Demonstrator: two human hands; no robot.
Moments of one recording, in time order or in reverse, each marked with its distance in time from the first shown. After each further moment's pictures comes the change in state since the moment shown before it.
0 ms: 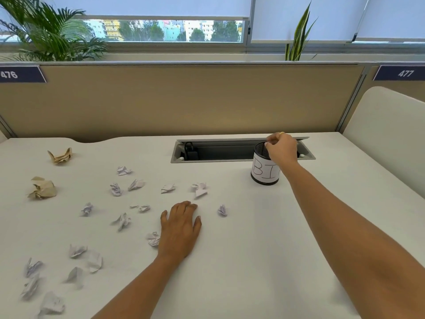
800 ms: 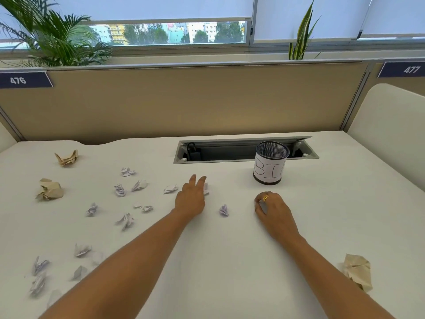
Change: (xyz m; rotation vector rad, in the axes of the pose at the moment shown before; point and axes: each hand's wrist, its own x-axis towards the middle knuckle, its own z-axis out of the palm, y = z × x) left_hand 0.082 0.020 -0.010 0.063 -0.261 -0.009; right_hand -0.116 0.093 0.027 -0.196 -0.237 -0.352
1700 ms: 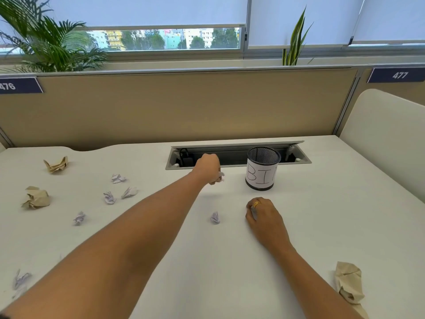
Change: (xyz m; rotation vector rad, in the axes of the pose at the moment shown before) left_hand 0.058 0.076 -0.062 -0.077 -0.073 0.059; right_hand -0.001 -0.007 -0.003 -0.028 0.009 0.015
